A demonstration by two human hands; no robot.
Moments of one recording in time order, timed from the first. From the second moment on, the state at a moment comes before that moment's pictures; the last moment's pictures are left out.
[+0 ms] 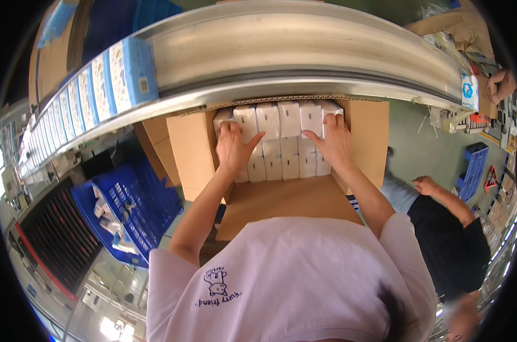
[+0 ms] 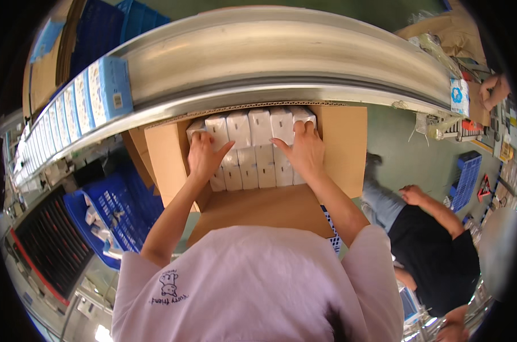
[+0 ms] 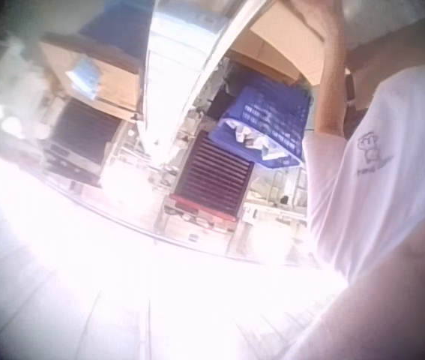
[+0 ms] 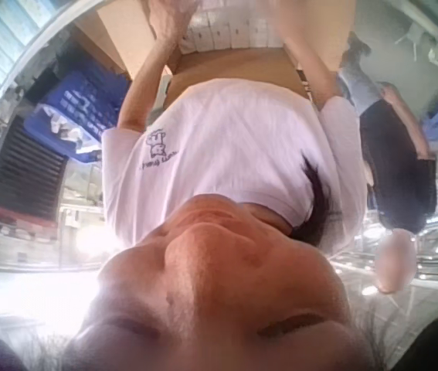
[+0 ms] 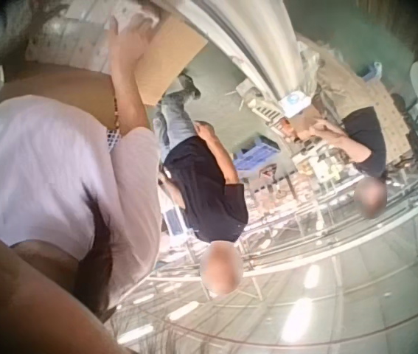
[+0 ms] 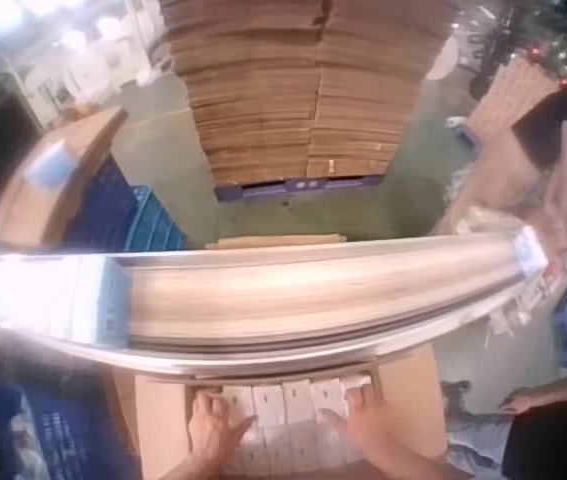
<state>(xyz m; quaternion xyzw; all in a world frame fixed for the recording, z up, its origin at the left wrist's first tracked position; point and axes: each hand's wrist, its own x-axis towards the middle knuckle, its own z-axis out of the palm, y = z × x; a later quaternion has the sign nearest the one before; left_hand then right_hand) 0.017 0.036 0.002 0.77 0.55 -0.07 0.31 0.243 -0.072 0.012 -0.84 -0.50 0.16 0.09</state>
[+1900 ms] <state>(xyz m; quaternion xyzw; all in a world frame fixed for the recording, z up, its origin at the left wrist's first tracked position) -0.038 0.008 -0.036 0.84 0.31 -0.30 0.32 0.230 -0.111 0.029 -0.68 -0.55 0.41 -0.25</state>
